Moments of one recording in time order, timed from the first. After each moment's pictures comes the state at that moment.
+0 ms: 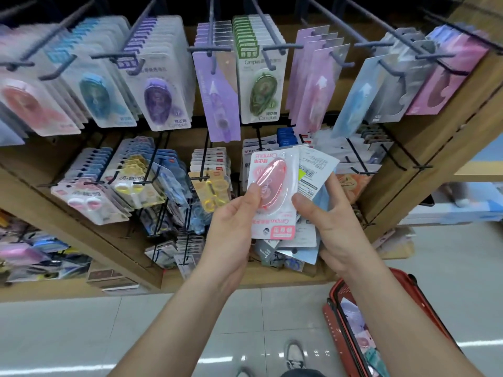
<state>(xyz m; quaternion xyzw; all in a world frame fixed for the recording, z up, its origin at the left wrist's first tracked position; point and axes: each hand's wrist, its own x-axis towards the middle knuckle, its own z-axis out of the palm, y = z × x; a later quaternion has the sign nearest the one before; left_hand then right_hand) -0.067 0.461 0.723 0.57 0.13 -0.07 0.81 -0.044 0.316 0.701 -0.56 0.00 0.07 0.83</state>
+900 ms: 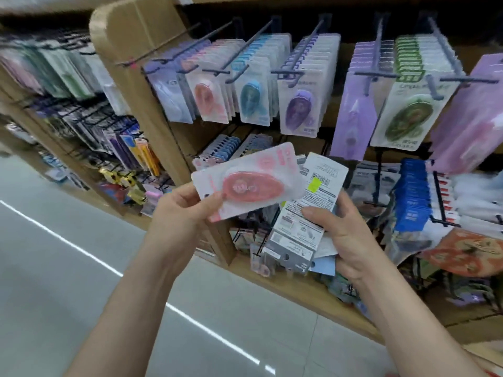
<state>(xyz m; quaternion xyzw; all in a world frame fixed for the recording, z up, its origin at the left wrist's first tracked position) -0.132 0.615 0.760 0.62 0.22 0.20 0.72 -0.020 0.421 0.710 -0.51 -0.09 0.29 0.81</state>
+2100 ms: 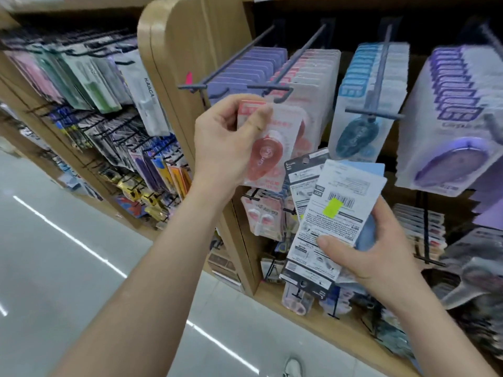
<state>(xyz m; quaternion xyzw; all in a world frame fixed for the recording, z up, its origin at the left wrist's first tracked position) 0.017 0.806 0.792 0.73 0.08 0.40 0.55 0.024 0.586 0.719 -0.71 -0.24 0.11 0.65</state>
